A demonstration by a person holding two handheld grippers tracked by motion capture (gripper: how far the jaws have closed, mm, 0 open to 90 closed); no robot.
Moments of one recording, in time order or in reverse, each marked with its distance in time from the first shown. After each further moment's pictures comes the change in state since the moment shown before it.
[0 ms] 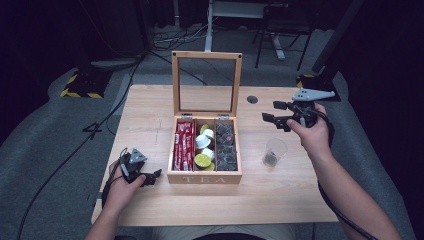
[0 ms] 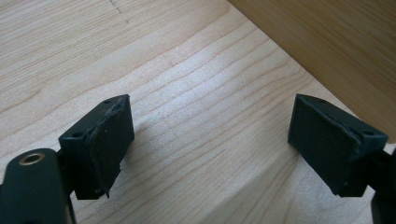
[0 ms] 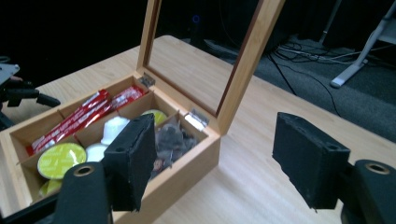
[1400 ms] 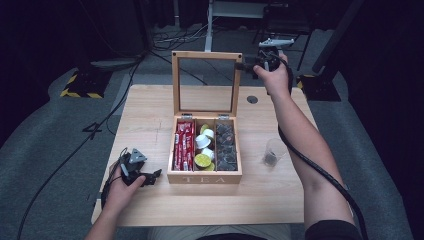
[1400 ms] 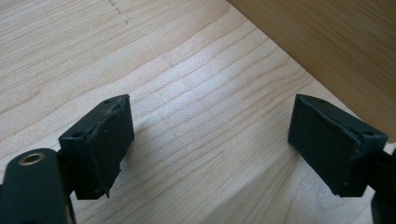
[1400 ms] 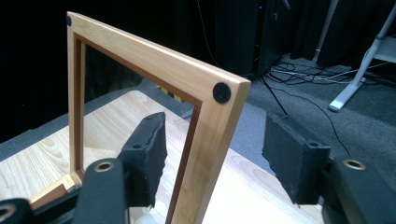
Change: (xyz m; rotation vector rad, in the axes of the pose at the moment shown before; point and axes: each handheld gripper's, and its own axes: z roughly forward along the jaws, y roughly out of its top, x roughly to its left) left arm 0.001 0.000 0.000 0.000 -0.003 0.004; right arm -0.078 0.102 0.134 -0.062 -0.012 0.069
